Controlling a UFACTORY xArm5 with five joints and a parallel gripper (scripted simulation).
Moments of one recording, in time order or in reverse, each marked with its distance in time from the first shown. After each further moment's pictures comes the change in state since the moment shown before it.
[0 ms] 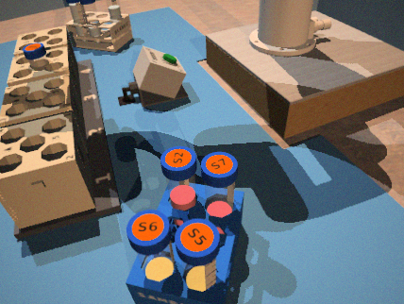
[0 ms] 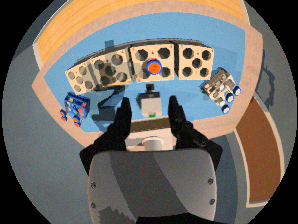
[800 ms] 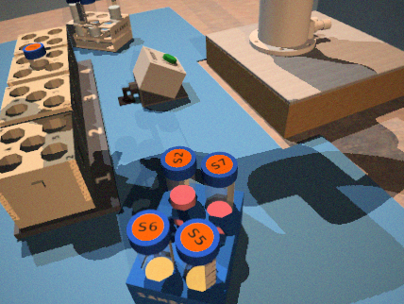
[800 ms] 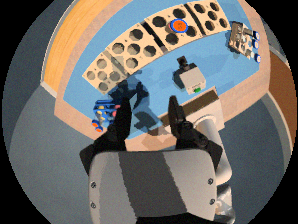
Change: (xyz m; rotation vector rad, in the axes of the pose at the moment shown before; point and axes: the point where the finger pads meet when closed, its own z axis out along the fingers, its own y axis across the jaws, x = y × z) arm -0.057 -0.092 0.002 0.000 -0.006 0.493
